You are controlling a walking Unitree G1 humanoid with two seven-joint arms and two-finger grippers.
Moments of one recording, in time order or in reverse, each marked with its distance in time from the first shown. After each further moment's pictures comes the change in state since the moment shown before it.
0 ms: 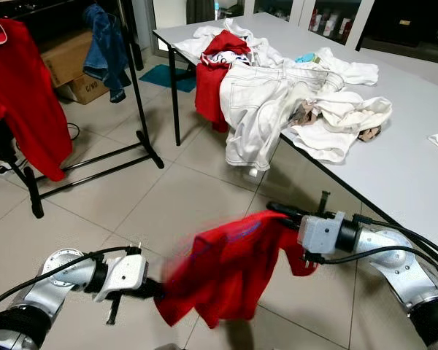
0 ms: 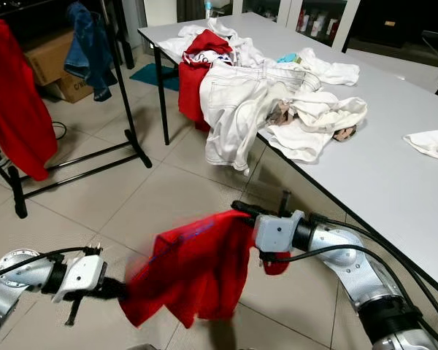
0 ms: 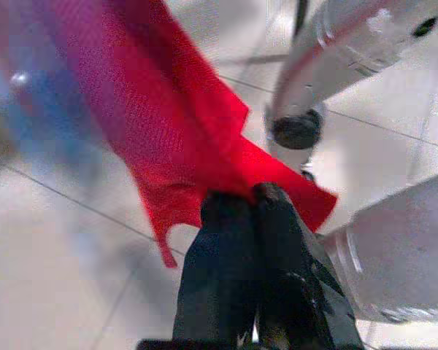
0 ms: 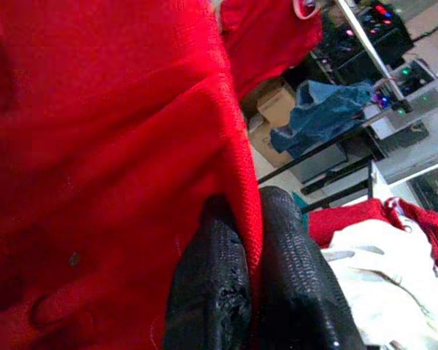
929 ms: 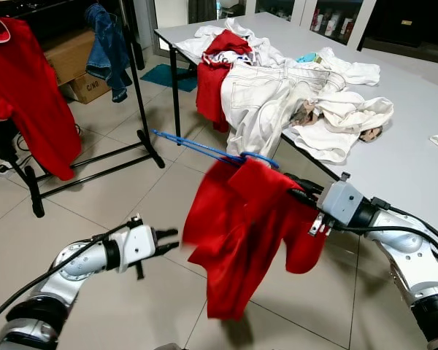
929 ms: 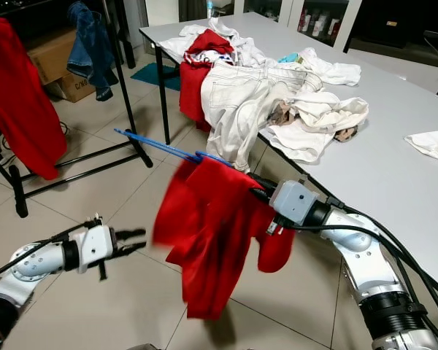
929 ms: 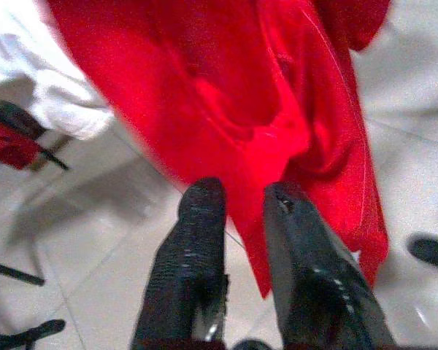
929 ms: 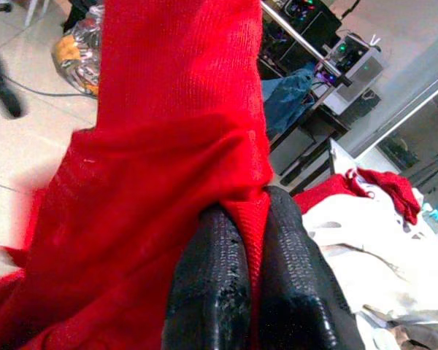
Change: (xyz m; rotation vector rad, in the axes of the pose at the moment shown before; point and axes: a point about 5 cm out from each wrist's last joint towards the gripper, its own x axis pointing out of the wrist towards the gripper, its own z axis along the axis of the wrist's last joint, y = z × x) left arm 0.006 0.034 0.016 0.039 -0.156 0.536; right arm -0.011 -0.030 0.005 0.195 -0.037 -0.161
